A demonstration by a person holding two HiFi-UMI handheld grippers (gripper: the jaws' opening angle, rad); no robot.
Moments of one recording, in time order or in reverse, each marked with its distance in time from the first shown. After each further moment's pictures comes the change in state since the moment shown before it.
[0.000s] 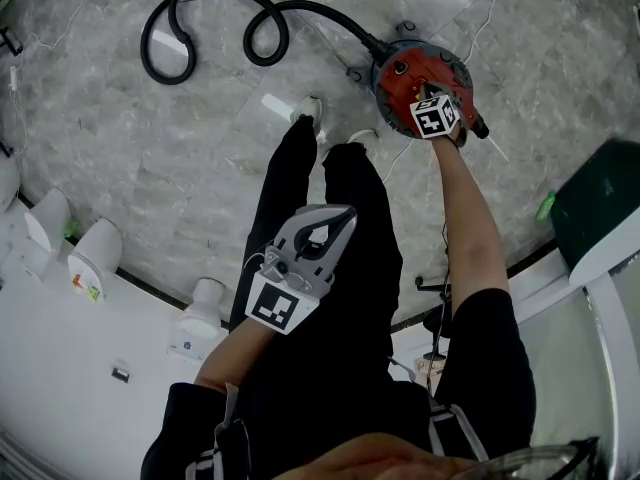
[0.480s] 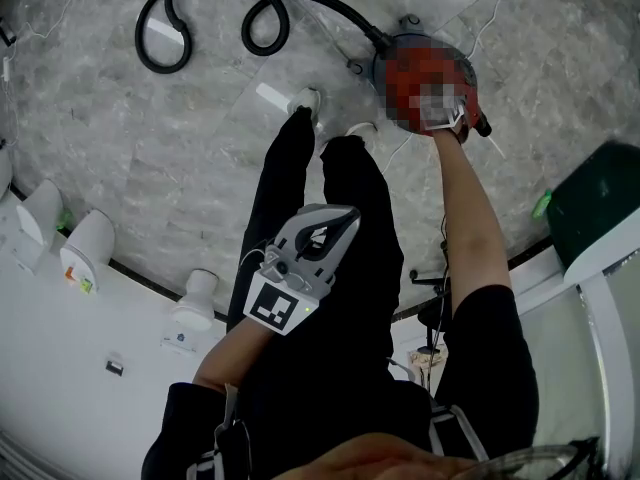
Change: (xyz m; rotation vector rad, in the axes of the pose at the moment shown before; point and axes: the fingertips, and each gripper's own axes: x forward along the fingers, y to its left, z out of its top) left arm -0.005 0.007 -0.007 -0.055 -0.016 -0.010; right arm 0.011 -0.005 -0.002 0.064 0.030 -0.007
